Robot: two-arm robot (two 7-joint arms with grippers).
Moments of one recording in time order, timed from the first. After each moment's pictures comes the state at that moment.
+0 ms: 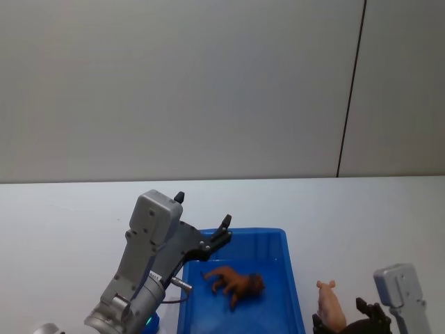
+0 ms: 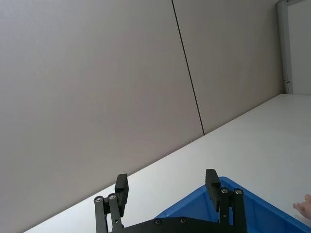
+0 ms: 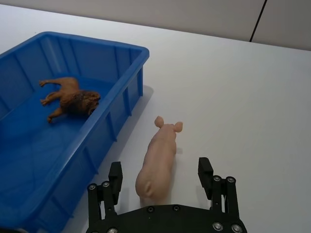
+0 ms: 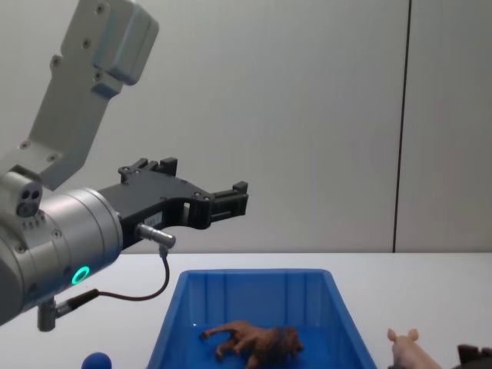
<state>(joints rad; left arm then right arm) -0.24 0.38 0.45 -1.63 -0.20 0.01 -0.01 -0.06 0.23 -0.28 -1.68 0.15 0.32 0.07</state>
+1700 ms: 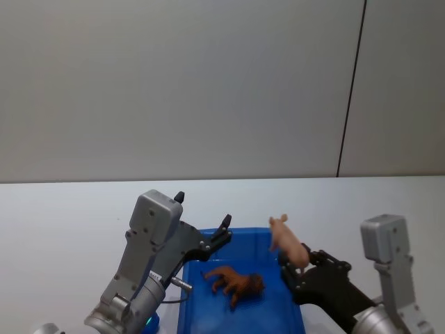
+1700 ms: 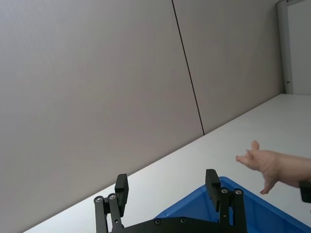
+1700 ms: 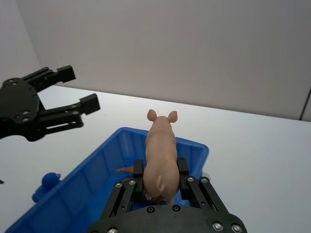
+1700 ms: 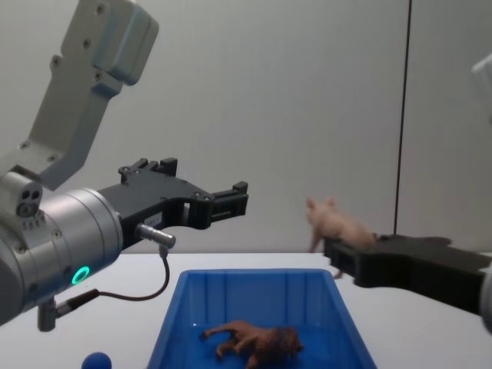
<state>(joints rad) -0.24 0.38 0.45 -1.63 -0.20 0.01 -0.01 0.02 0.16 -0.30 -1.73 0.21 0.21 0.19</state>
